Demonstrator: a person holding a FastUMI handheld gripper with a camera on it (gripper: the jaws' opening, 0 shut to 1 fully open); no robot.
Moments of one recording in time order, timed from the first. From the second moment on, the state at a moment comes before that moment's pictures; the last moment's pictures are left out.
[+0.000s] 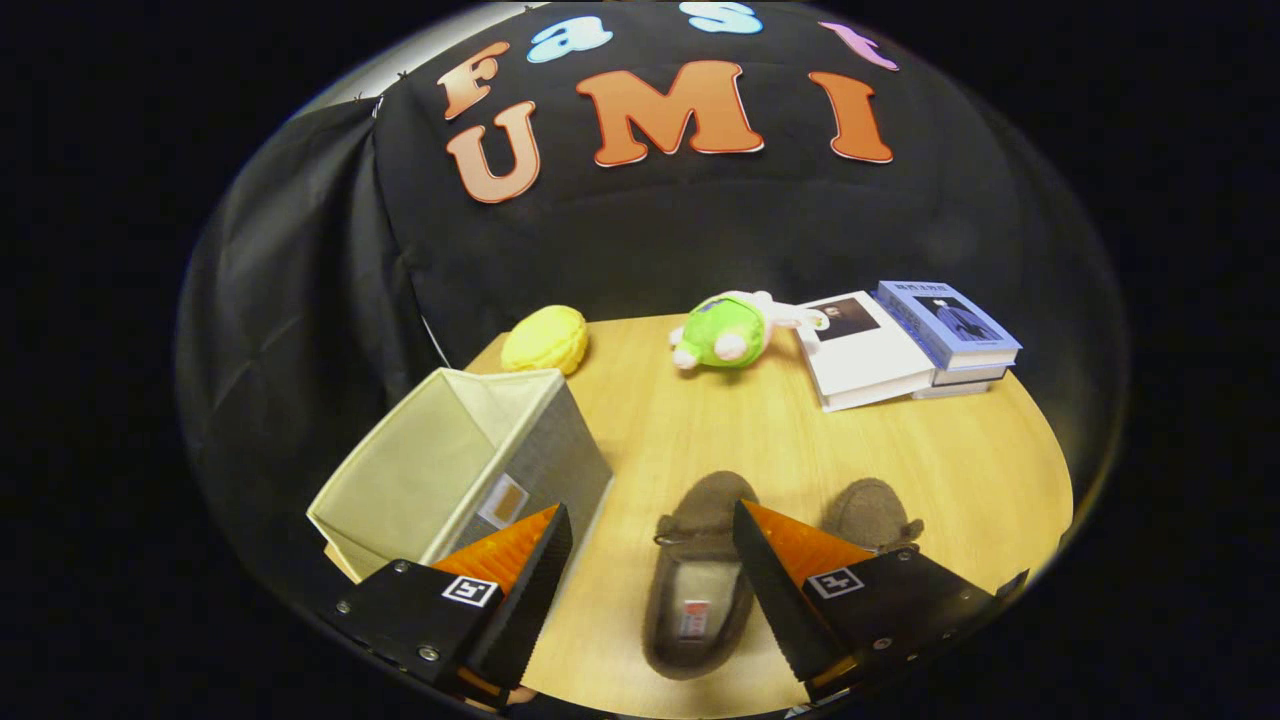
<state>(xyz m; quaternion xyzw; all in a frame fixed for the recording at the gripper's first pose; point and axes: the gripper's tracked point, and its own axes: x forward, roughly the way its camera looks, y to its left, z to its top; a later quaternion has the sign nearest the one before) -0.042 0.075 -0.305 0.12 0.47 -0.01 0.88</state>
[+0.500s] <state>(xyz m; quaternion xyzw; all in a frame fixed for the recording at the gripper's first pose) -0.078 0.057 -0.382 0.08 0.53 -0.04 0.84</state>
